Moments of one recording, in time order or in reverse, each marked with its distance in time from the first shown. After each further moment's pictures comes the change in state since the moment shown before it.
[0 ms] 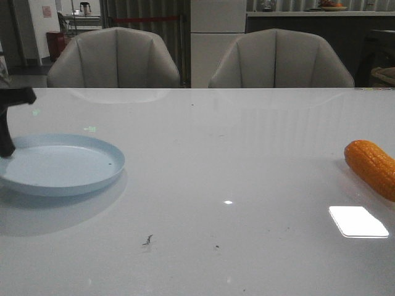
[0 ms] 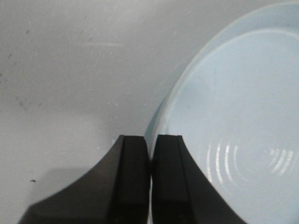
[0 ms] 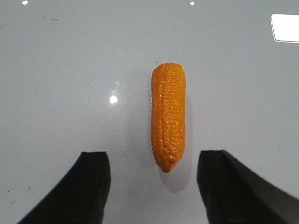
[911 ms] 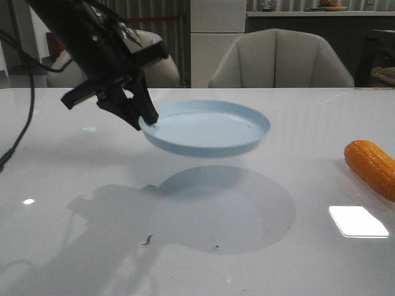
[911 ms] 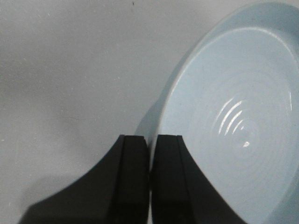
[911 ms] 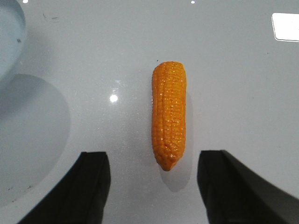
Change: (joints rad) left arm -0.356 0.140 -0.249 -0.274 0.053 0.000; right arm 0.000 0.000 0.000 0.000 0.008 0.000
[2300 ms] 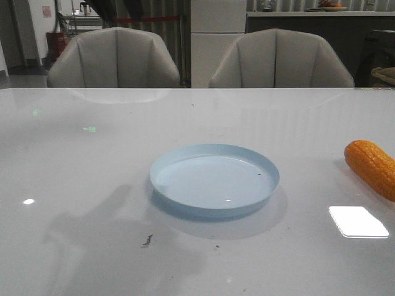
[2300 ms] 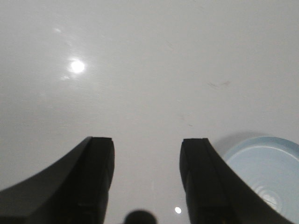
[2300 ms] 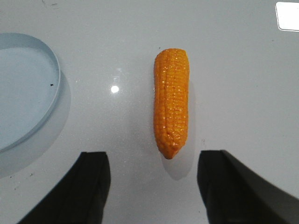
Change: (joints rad) left arm 0.011 0.051 -0.719 0.512 0.304 0.000; right arm 0.000 0.000 0.000 0.000 0.037 0.000
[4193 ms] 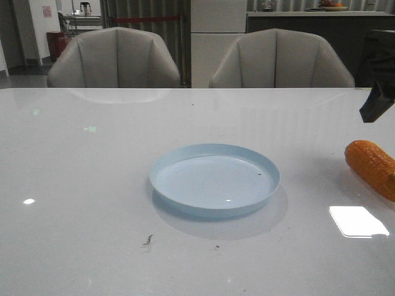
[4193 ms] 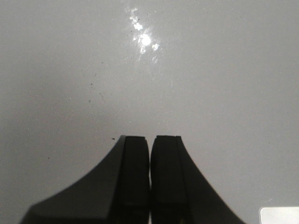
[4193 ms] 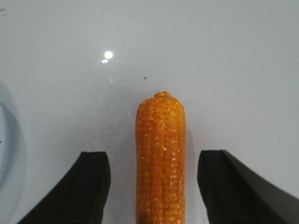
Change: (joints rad) left arm 0.263 -0.748 1.507 0.101 -0.738 0.000; right arm -0.035 0.565 -0.418 0.000 0.044 0.000
